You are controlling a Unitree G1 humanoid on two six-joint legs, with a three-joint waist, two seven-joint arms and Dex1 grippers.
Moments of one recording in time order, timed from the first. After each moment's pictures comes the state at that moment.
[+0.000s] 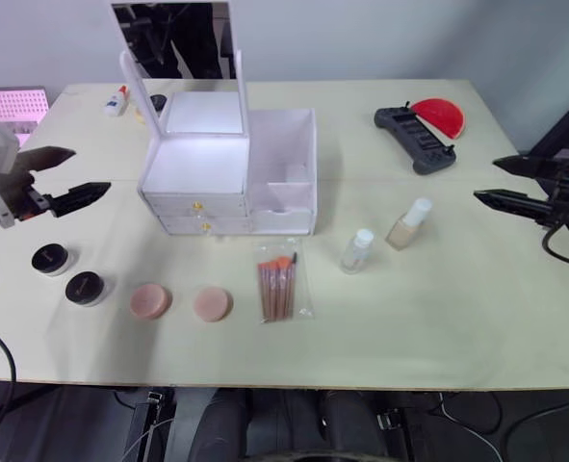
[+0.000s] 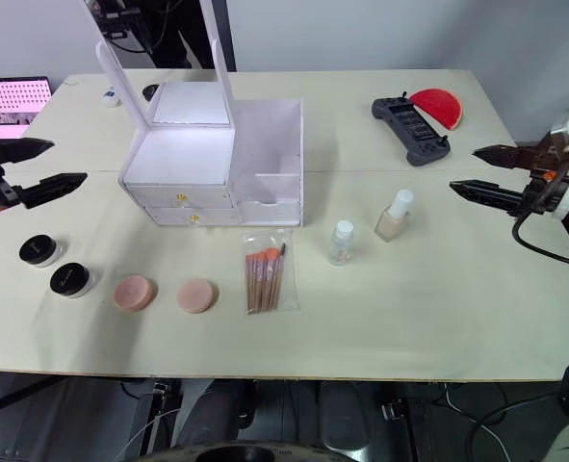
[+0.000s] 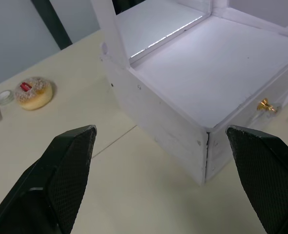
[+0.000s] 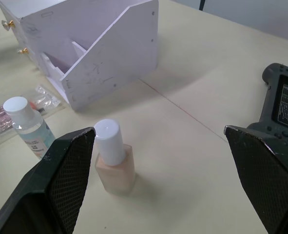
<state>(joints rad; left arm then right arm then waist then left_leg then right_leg) -0.44 1.05 0.36 0.25 -0.46 0.39 -1.11 -0.61 -1.04 -0.31 0.48 0.42 0.39 1.39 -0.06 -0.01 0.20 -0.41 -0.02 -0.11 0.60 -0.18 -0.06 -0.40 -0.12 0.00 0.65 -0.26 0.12</state>
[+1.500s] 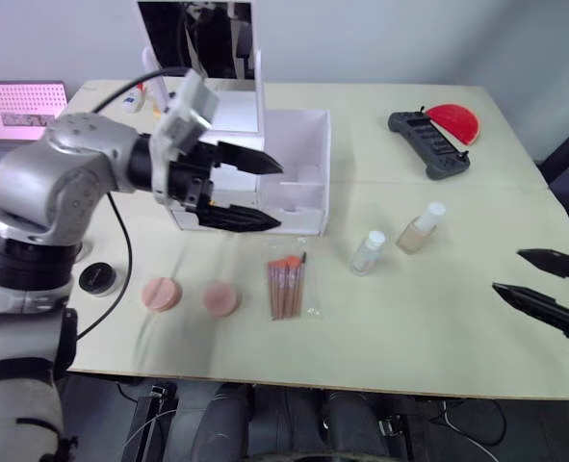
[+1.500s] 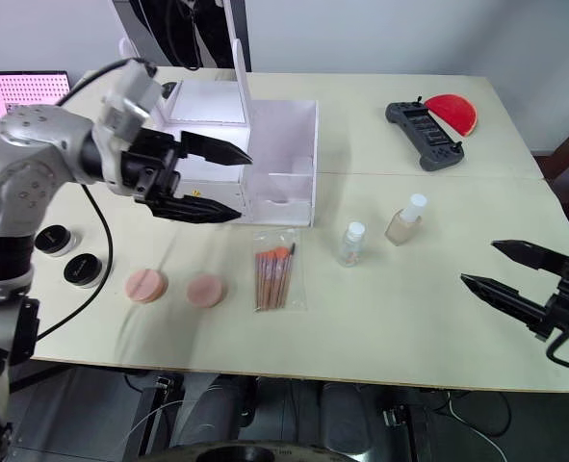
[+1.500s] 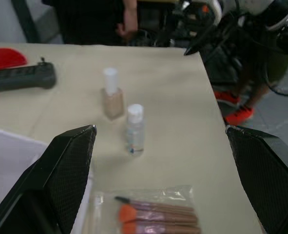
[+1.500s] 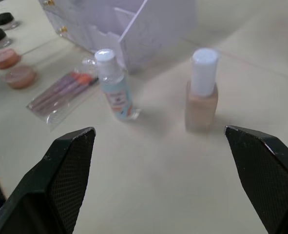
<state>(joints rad) -0.96 0.75 -0.13 -0.10 -0.69 0.76 -1.33 0.30 -0.84 -0.97 -0.46 0.75 0.83 1.14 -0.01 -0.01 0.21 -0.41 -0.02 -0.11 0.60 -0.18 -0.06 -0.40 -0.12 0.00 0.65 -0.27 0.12</state>
